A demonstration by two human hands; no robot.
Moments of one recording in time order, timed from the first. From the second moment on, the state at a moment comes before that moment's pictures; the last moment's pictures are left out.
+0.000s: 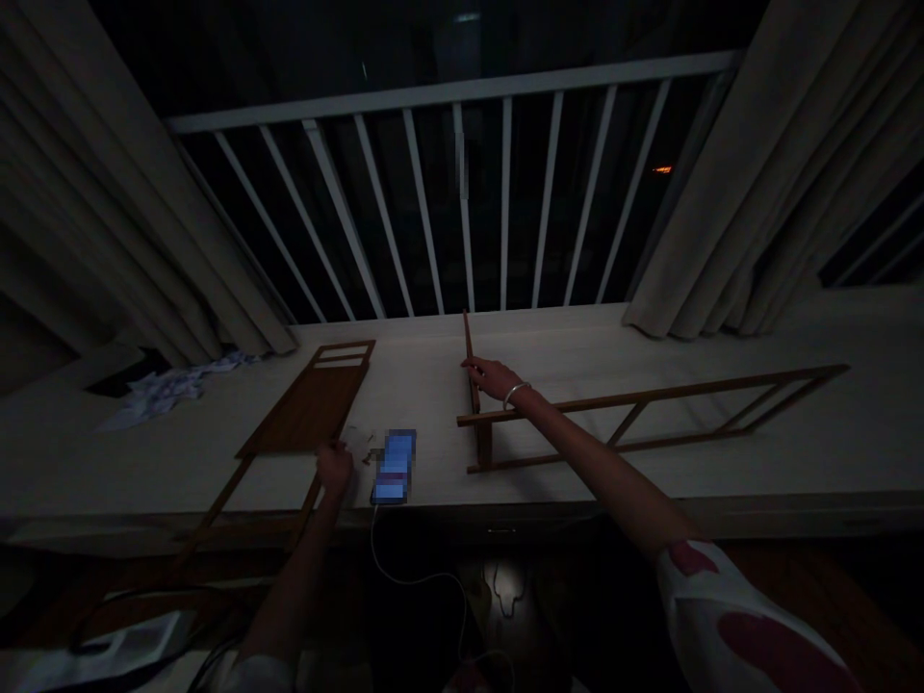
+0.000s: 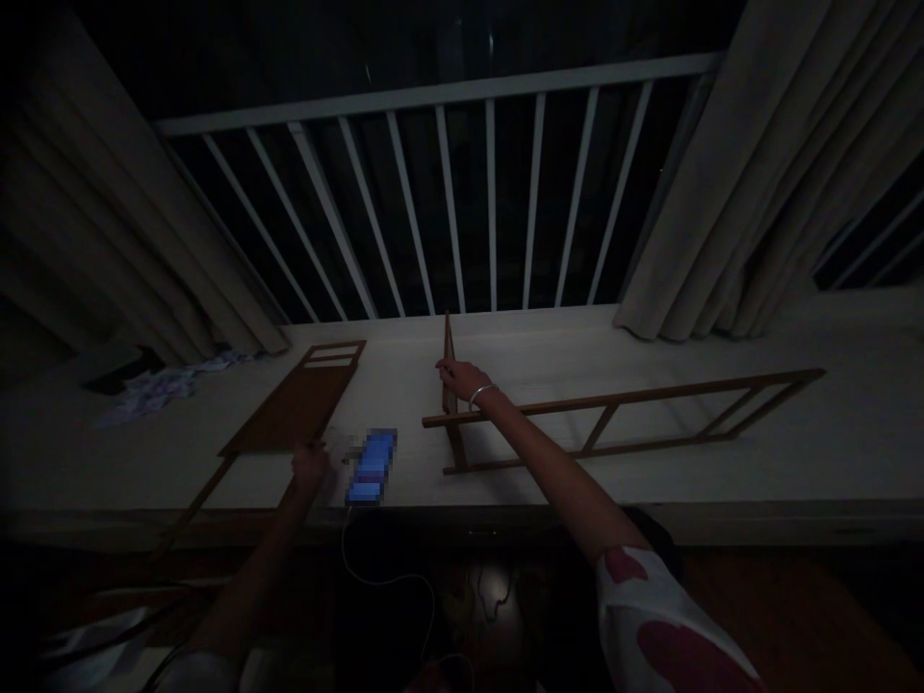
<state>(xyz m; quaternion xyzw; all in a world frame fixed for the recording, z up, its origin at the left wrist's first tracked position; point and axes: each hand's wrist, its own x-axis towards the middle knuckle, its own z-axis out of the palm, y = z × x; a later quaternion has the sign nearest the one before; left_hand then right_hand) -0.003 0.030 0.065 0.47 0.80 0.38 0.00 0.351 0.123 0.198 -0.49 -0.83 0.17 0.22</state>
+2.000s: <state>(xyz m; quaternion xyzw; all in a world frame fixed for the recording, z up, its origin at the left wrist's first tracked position) 0.287 -0.012 -0.006 0.83 0.48 0.24 0.13 0.353 0.122 0.202 -0.49 -0.82 0.18 0.22</state>
